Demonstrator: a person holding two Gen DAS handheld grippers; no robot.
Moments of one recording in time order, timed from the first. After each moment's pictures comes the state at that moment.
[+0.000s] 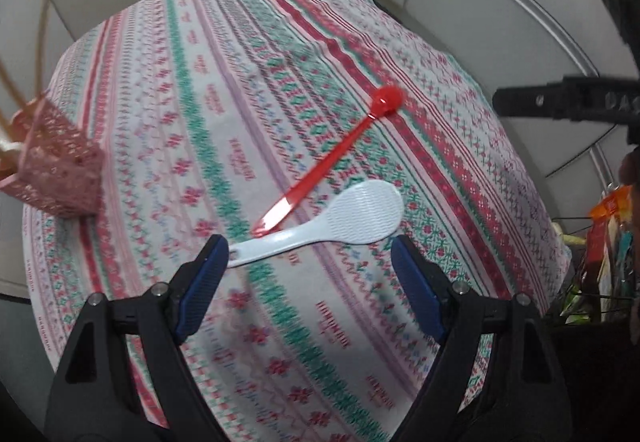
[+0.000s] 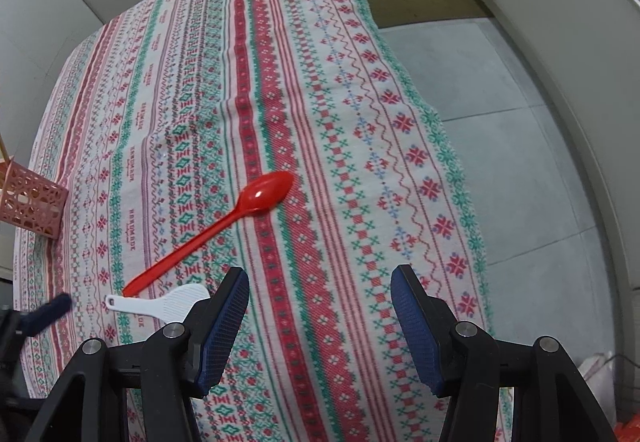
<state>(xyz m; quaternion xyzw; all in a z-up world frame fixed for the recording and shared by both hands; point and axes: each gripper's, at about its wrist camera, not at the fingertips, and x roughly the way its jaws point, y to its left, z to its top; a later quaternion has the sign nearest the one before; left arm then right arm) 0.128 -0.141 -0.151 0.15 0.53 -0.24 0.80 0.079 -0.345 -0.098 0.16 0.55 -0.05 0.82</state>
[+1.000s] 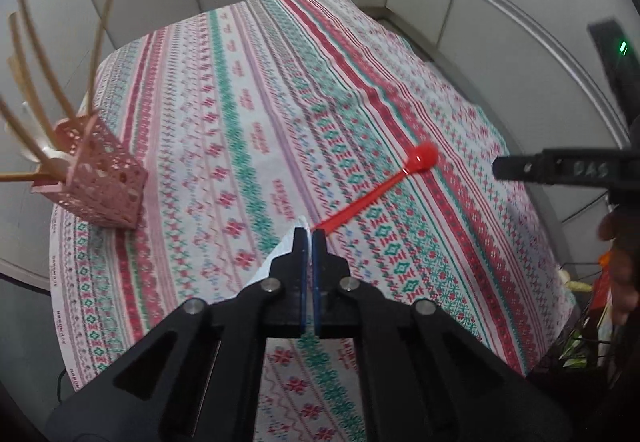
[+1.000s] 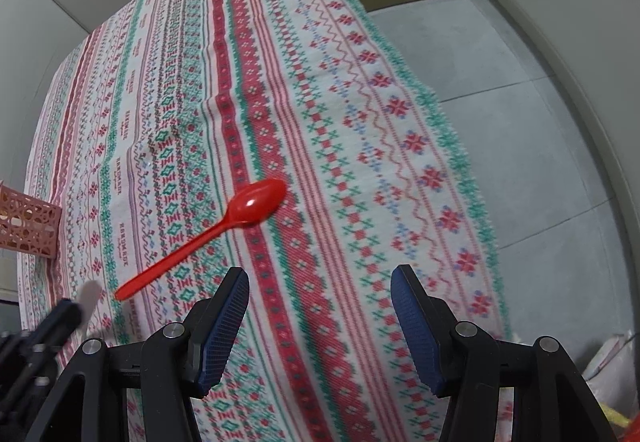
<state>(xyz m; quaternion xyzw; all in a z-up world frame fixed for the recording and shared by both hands) 0.144 -0.116 -0.111 0.11 0.48 -0.19 0.85 0.093 -0.352 -0.119 0.21 0.56 -0.06 0.80</state>
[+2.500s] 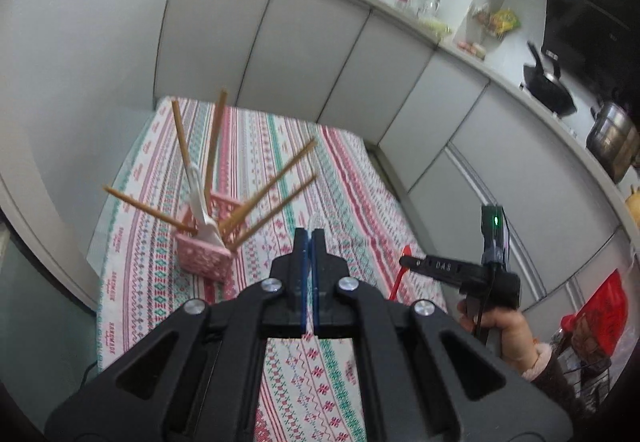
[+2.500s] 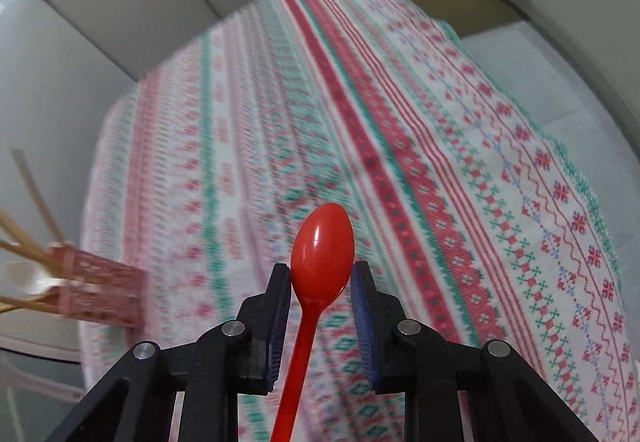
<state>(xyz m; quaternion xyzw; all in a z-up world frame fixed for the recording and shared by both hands) 0.140 0.063 0.021 -0.13 0.35 -0.22 0.90 0.137 -0.270 -0.087 0.26 0.48 -0.04 0.84</state>
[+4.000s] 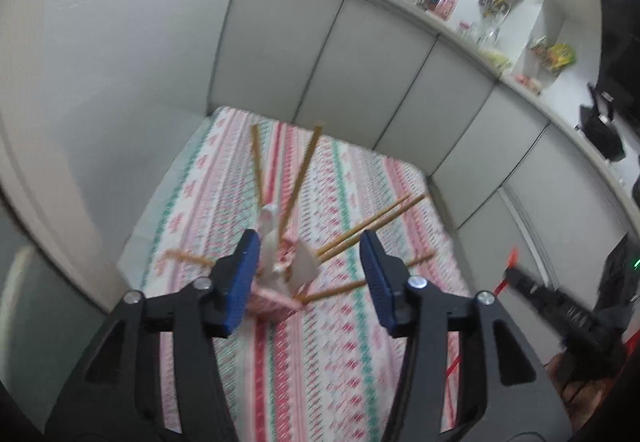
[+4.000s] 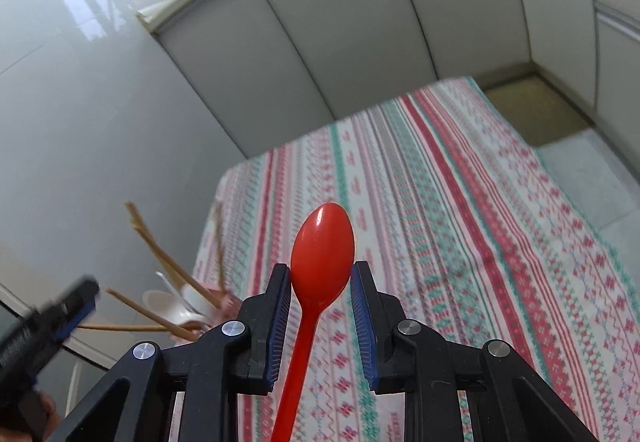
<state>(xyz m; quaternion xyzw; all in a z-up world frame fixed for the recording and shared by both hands) 0.185 0.091 0.006 -0.13 0.36 -0.11 0.92 0.114 -0.201 0.017 0.23 0.33 0.04 0.91</state>
